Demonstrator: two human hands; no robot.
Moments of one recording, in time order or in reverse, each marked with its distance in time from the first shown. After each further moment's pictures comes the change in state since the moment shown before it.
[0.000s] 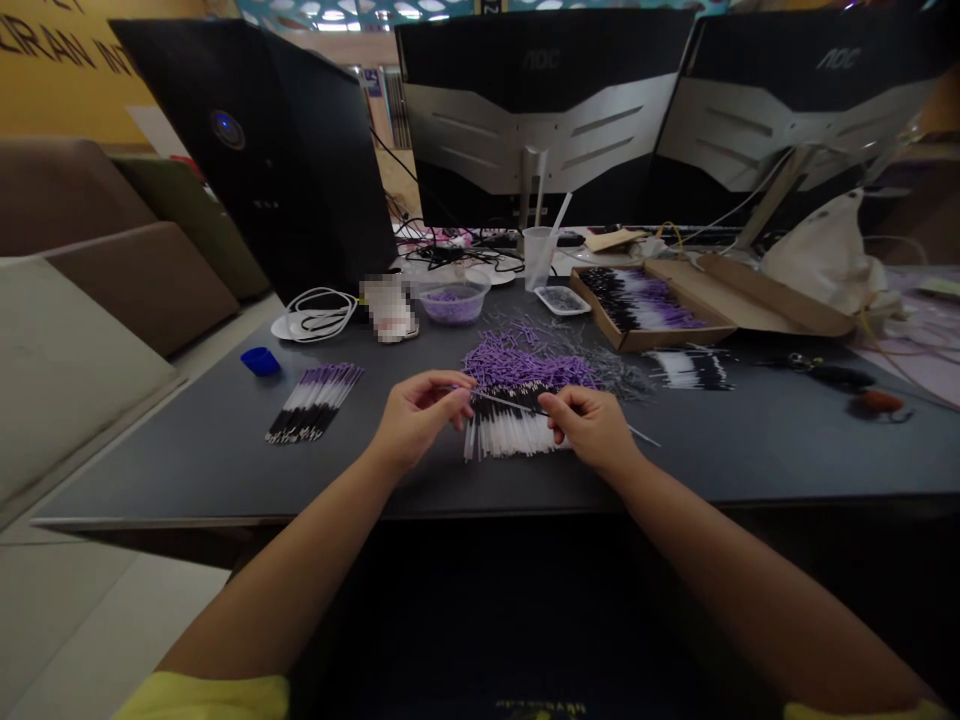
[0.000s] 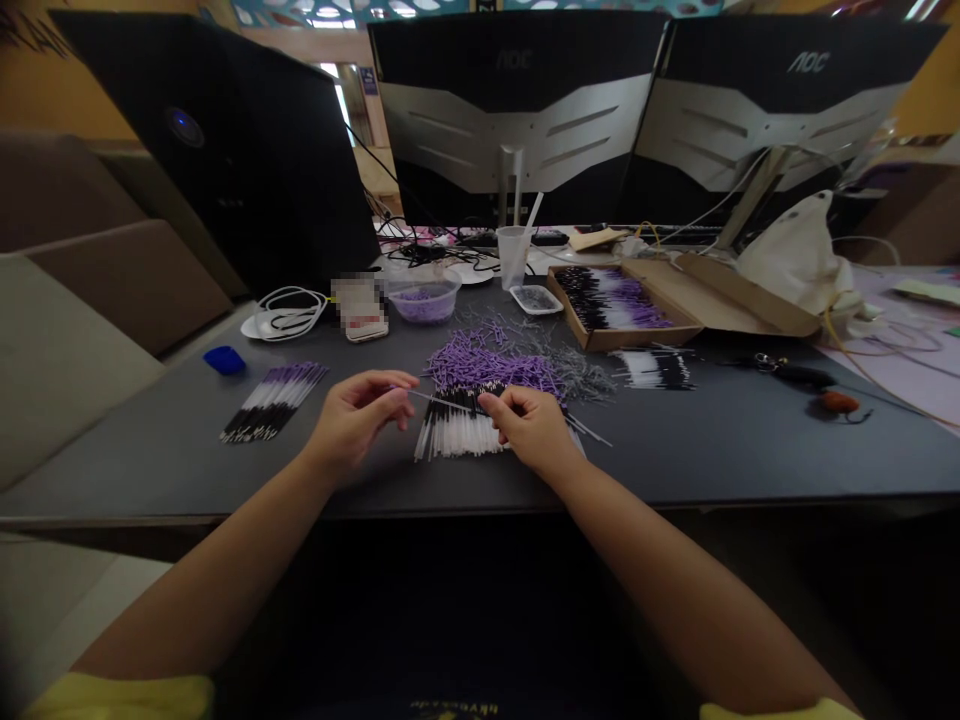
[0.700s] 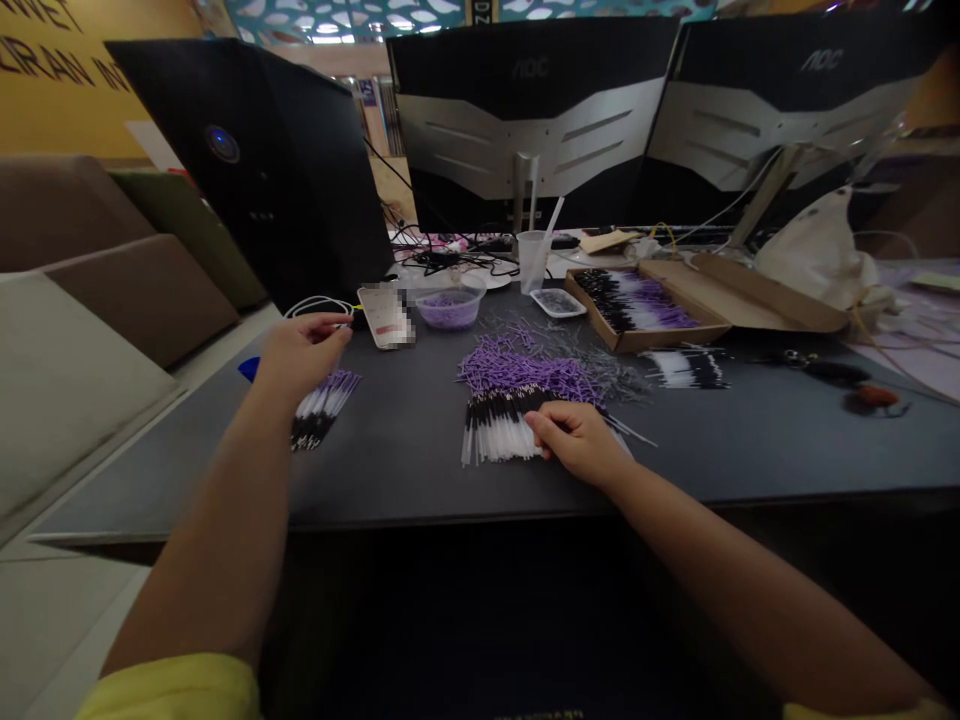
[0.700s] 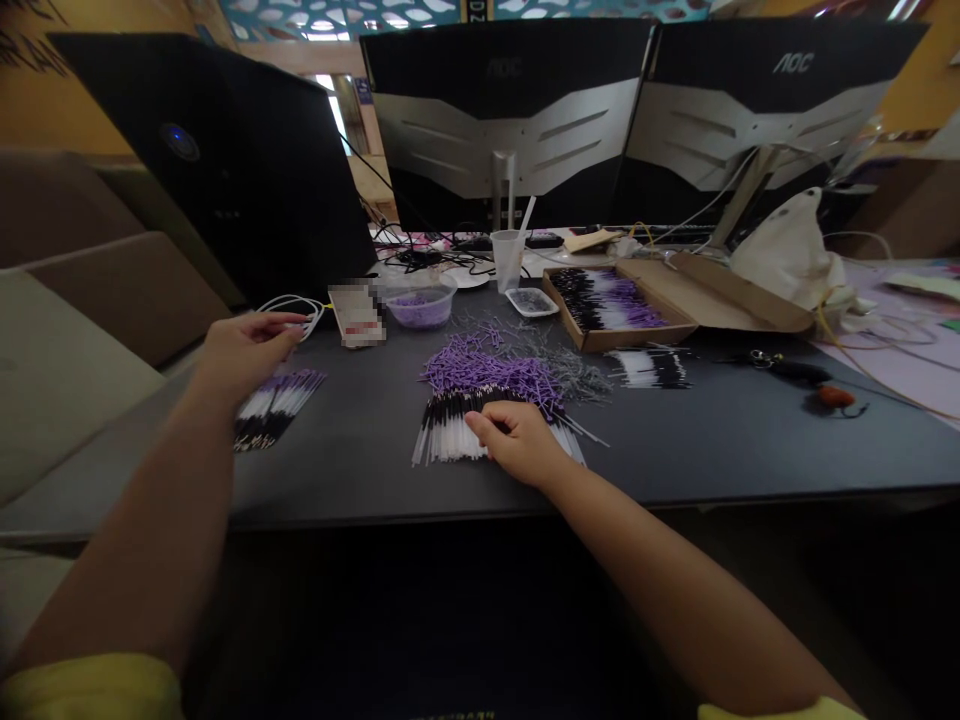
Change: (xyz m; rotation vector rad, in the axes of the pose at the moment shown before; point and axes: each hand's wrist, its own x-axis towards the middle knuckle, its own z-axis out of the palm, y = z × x) left_hand 0.064 -0.016 -0.143 0.607 0.360 -0.126; right_hand -0.004 -0.010 0.002 -0.116 -0.198 -0.106
